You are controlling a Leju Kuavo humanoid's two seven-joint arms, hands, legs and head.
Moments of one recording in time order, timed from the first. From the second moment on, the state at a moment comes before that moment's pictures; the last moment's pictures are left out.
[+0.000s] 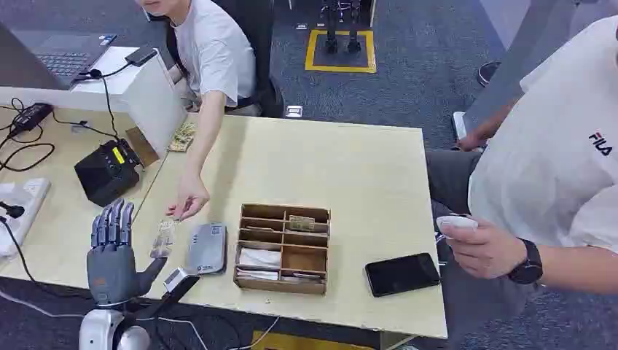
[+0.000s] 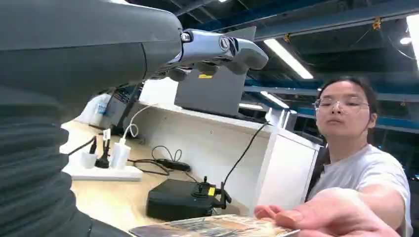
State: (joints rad) left arm 0.10 -0.11 0.29 -1.52 -1.14 0.69 -0.48; right arm -0.05 0.11 -1.12 -0.22 1.57 -0.39 -0.15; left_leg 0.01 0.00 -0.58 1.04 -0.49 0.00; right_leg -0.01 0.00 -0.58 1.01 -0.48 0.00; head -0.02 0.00
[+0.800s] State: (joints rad) left arm 0.10 -0.08 0.23 -1.51 -1.04 0.69 -0.43; right arm -0.05 0.11 -1.12 -0.22 1.56 -0.39 -0.15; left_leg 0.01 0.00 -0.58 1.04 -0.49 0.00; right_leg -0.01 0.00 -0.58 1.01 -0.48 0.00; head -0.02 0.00
